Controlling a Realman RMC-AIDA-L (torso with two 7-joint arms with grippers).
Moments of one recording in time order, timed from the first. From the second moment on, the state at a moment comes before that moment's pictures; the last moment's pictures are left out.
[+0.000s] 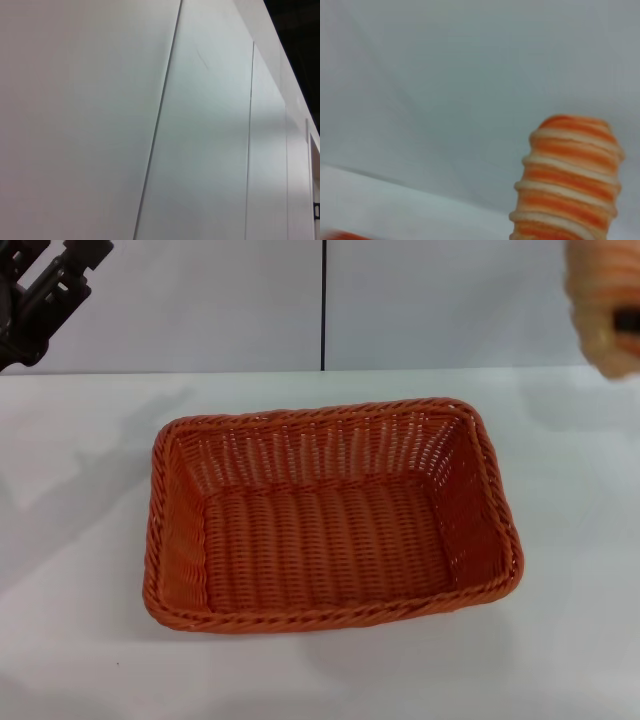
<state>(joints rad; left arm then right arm) -0.43 -2.06 0.47 0.40 1.39 1.89 -1.09 0.57 1.96 -0.62 -1.14 -2.16 -1.60 2.20</state>
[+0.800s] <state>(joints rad) -0.43 -2.06 0.47 0.40 1.39 1.88 -1.09 0.70 2.03 -0.96 -0.95 -1.96 -1.71 2.03</state>
